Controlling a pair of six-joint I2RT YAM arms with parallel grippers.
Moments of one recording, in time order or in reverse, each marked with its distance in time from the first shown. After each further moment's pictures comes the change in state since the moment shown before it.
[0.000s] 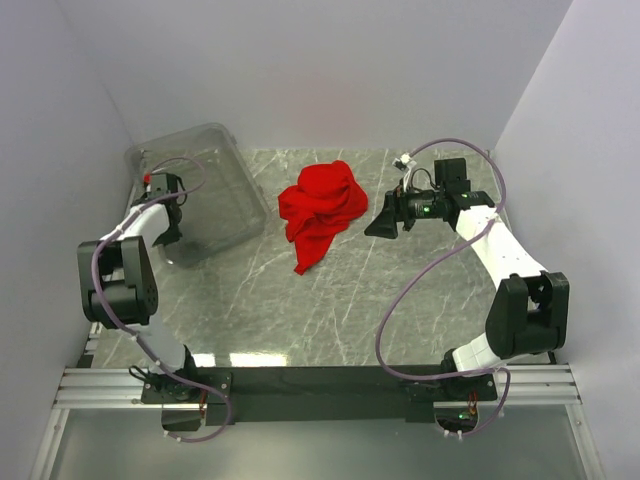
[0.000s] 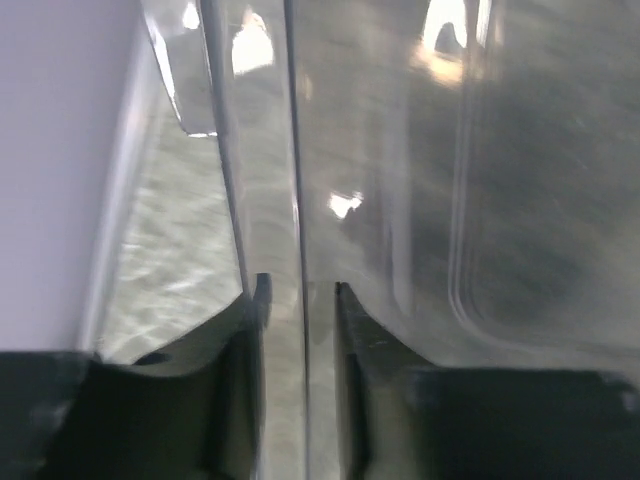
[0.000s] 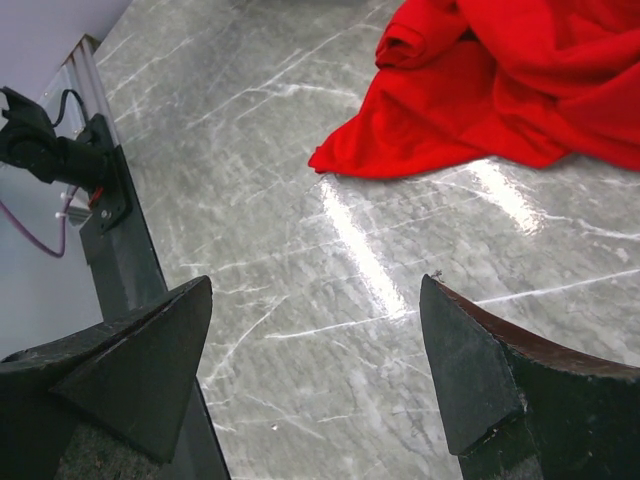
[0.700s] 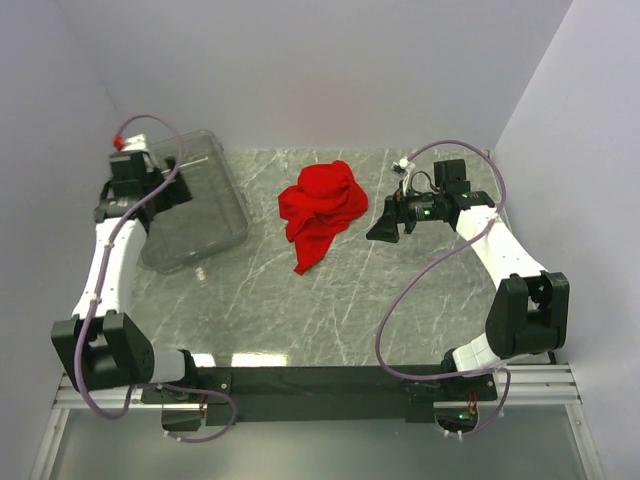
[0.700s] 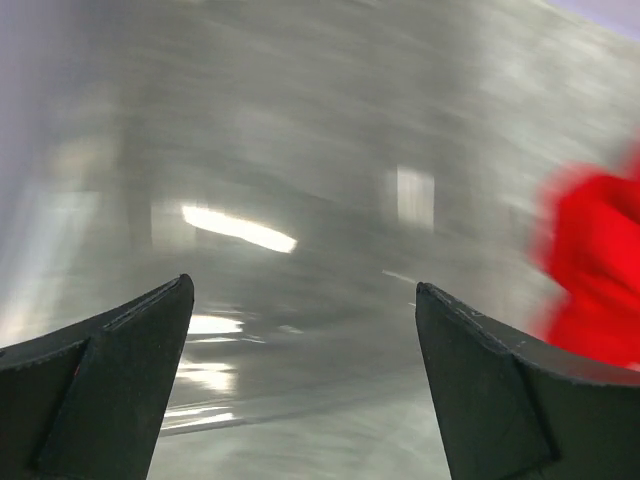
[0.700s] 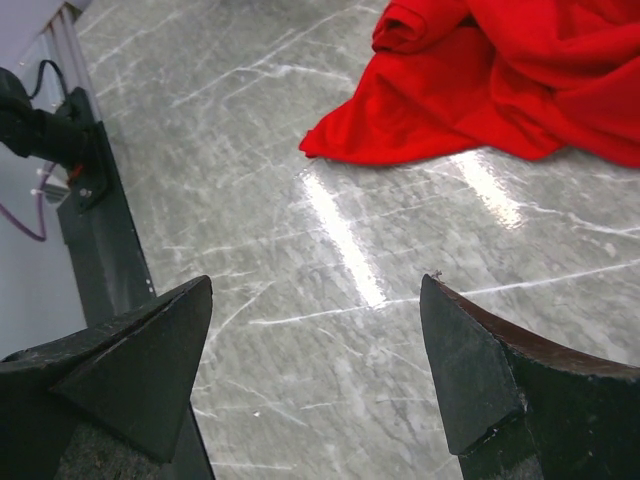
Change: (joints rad) left arm 0.051 -0.389 0.099 -0.023 0.382 -0.081; right arm -0.002 0.000 0.000 -0.049 0.003 -0.096
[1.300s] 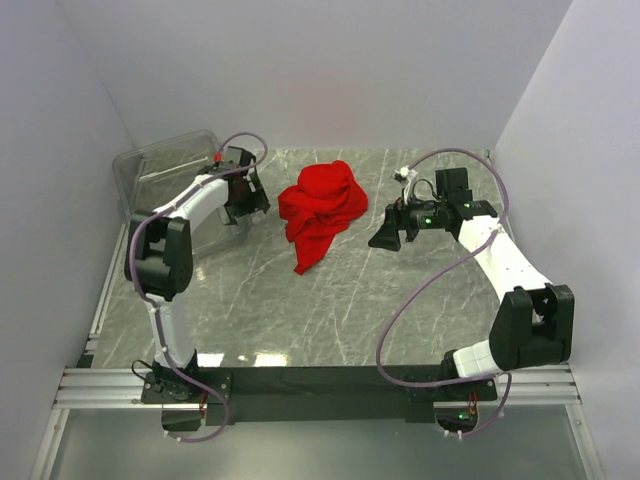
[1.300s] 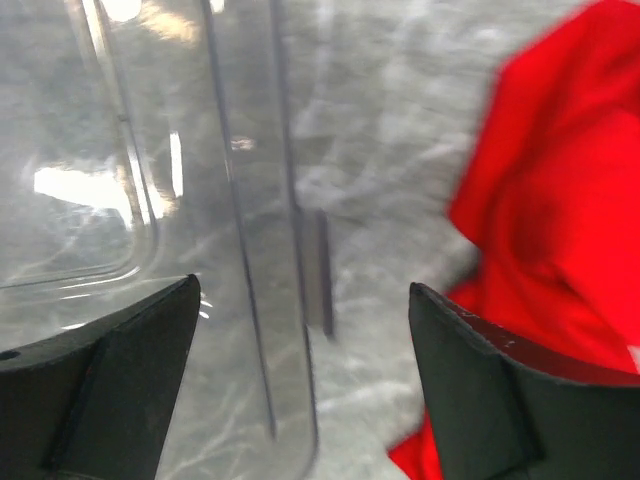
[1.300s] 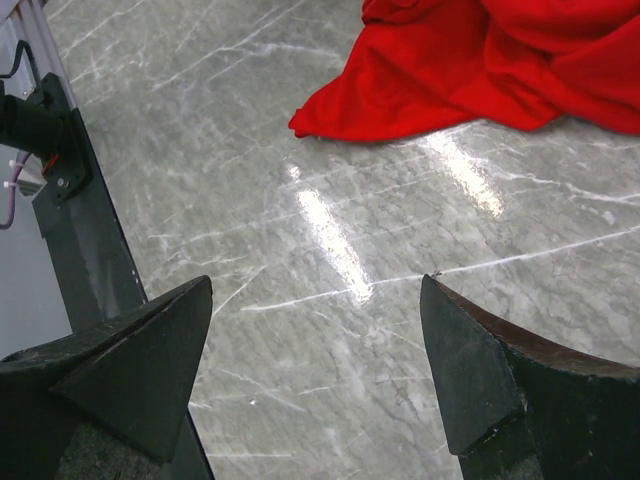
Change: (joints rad) left arm -0.406 0.638 0.306 -0.125 -0.030 -0.416; right arm 0.005 -0.071 -0.079 0.013 0.055 -0.011
